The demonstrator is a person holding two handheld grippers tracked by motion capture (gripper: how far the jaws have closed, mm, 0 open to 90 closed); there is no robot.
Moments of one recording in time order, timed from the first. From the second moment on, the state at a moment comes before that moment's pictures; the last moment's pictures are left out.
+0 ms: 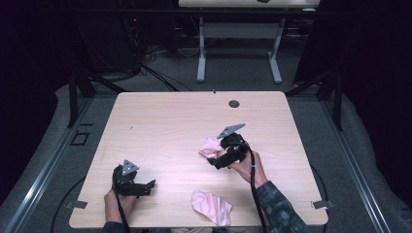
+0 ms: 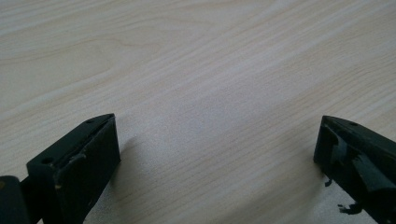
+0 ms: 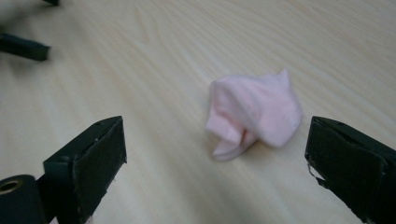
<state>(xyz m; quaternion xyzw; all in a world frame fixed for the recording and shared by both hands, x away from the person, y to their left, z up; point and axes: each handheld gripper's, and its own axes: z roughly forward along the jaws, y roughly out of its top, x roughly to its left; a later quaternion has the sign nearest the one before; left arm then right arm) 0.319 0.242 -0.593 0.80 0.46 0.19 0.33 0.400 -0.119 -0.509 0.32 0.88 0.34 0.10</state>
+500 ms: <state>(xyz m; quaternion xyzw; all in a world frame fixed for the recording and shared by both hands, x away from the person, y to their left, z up) 0.319 0.242 -0.593 0.80 0.46 0.19 0.33 0.438 -0.102 -0.561 0.34 0.89 0.27 0.10</state>
